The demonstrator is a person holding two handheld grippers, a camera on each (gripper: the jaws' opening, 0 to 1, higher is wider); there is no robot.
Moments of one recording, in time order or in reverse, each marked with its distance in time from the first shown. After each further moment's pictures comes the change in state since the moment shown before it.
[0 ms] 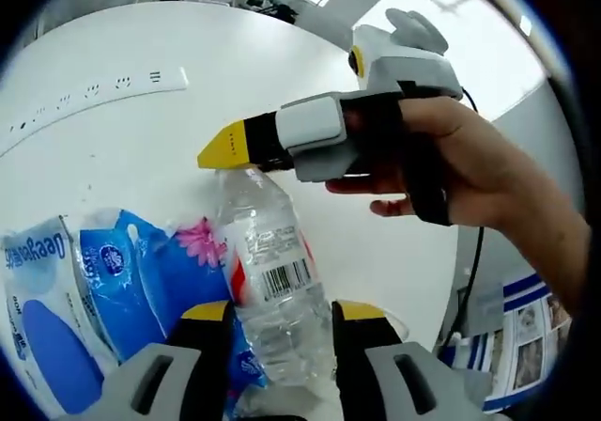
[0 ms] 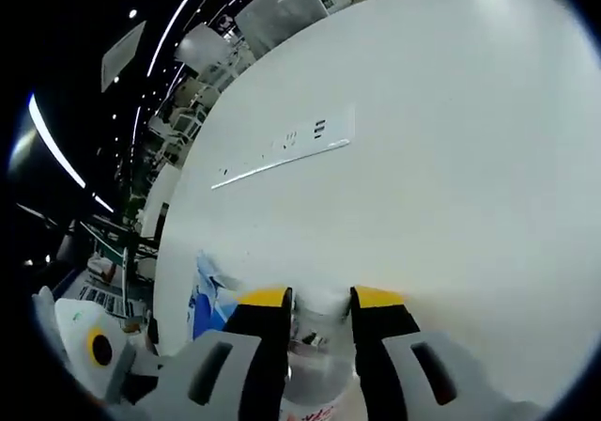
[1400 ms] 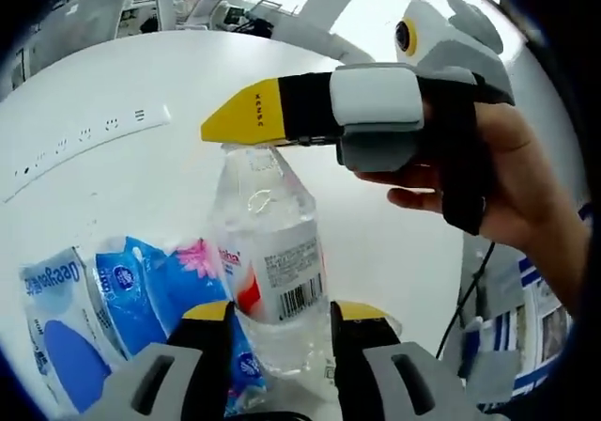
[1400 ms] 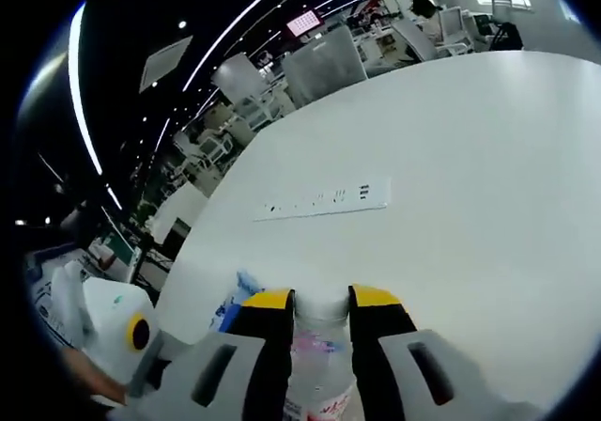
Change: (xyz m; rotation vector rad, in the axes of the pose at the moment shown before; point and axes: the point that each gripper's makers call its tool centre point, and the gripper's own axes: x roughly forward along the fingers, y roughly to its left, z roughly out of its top) left arm -0.016 -0.016 0.011 0.148 -0.074 0.045; right arm -0.076 0.054 0.018 -0.215 -0.273 0.030
